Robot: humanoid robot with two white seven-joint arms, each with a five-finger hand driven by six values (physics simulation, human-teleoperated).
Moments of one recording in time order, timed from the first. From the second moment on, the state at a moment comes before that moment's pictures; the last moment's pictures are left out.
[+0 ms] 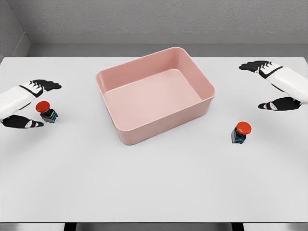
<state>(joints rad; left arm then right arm) -0.14 0.95 -0.24 -1.49 -0.23 -0.61 -0.16 -0.22 -0.64 -0.09 -1.56 0.24 -0.61 0.61</state>
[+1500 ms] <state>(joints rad) -0.33 0.97 -0.43 -1.40 -0.31 -0.61 -0.17 -0.02 -0.67 -0.03 -1.55 0.32 -0.61 0.61</state>
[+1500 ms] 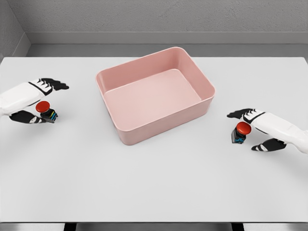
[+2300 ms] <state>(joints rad) -0.37 0.97 -0.50 -1.33 -0.32 -0.61 -0.18 -0.10 -0.65 0.04 -1.53 0.39 -0.61 0.61</state>
